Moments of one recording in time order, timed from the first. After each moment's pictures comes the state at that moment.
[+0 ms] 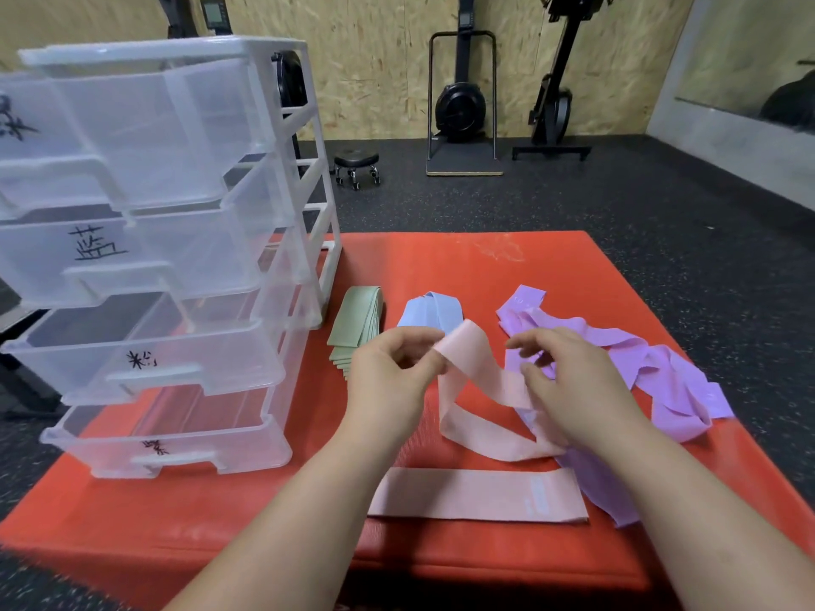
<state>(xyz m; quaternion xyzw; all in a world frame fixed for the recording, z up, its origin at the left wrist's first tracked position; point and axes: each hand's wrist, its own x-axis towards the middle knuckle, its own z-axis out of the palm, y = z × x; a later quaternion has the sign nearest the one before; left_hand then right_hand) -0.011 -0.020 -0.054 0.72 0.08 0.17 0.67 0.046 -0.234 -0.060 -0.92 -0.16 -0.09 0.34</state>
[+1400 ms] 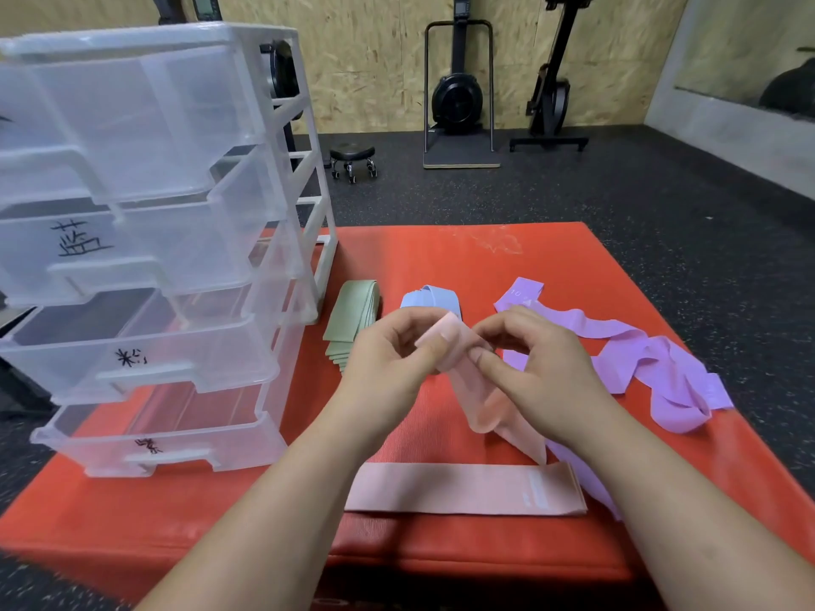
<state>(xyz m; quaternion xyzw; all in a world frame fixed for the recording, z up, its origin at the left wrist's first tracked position) -0.014 -0.014 -0.040 0.70 -0.03 0.11 0.70 0.032 -0.206 -0.045 -0.83 -0.27 -0.10 0.49</state>
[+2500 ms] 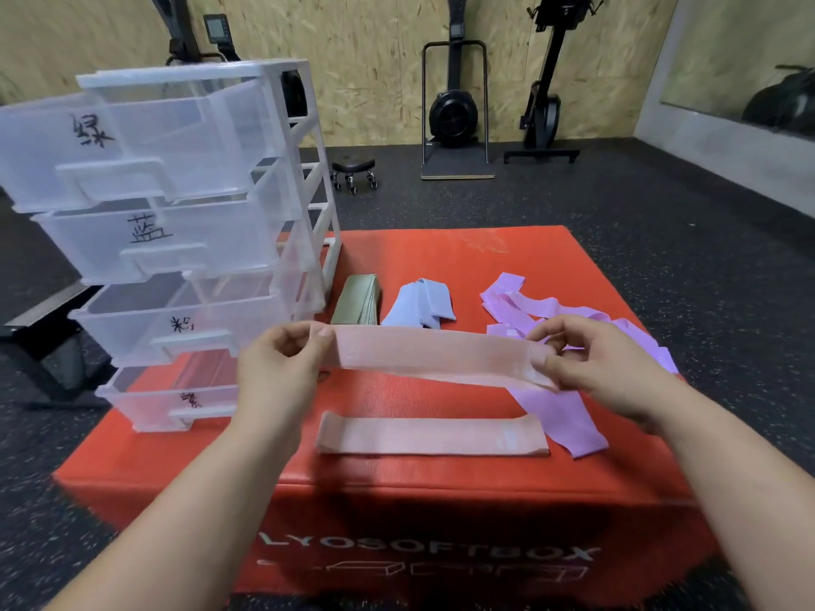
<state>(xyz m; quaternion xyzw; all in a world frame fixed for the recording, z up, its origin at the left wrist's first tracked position) -0.087 0.054 -0.049 0.67 0.20 0.27 0.66 -0.007 -0.303 -0.033 -0.82 -0.17 0.09 0.54</state>
